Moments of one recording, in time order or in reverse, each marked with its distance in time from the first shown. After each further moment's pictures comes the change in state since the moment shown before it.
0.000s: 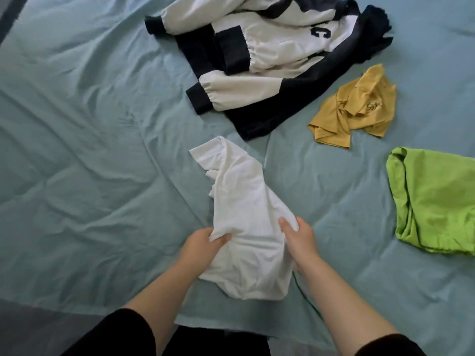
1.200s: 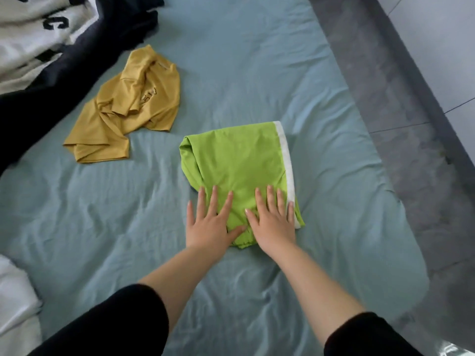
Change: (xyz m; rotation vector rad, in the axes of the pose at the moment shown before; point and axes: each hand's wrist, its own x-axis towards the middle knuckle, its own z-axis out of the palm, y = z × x) left_hand 0.040 0.328 0.410 0.847 -0.041 0.616; right_hand 0.206 0.139 -0.376 -0.923 0.095 -0.181
